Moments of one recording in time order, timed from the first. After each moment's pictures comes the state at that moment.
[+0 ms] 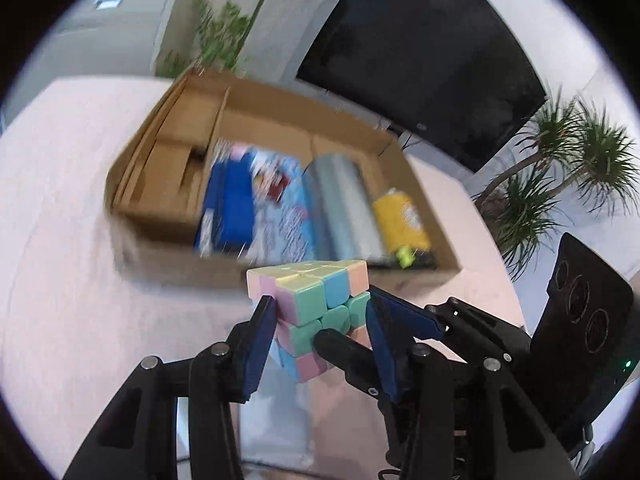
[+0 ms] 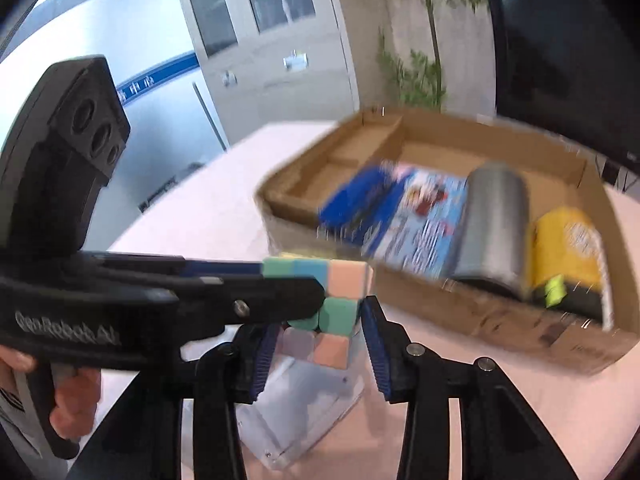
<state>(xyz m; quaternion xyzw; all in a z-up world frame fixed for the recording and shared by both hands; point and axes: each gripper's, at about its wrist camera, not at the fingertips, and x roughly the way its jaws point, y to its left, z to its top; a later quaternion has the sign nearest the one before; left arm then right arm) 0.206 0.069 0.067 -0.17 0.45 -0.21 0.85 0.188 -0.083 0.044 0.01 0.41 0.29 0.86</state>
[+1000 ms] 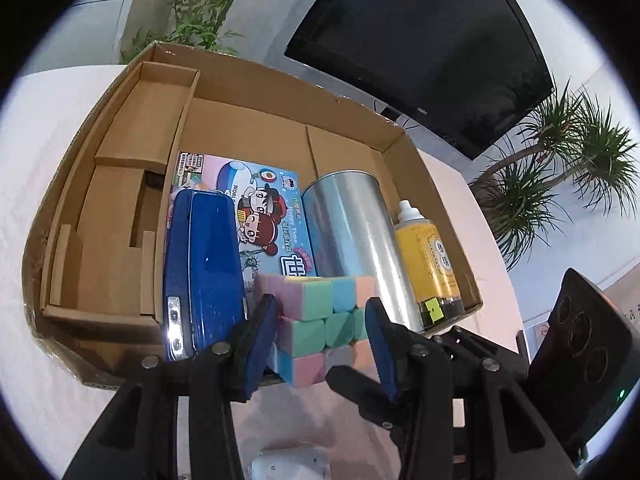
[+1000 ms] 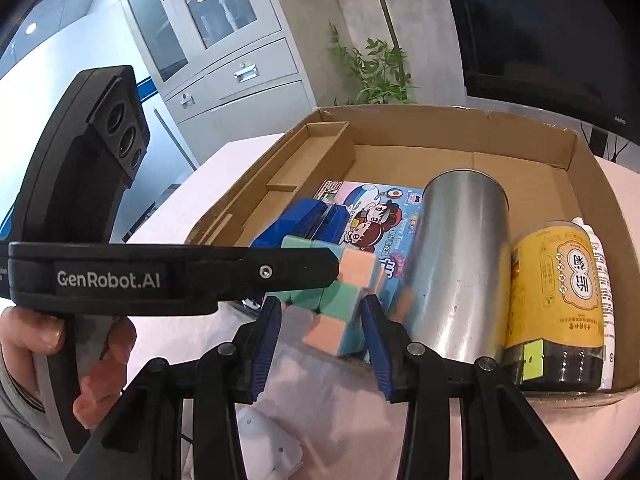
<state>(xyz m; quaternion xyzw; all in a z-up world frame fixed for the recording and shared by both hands) 0.300 0.048 0.023 -0.17 0.49 -0.24 0.82 0.266 -0.103 0.005 0.06 0.45 0.25 0.86</state>
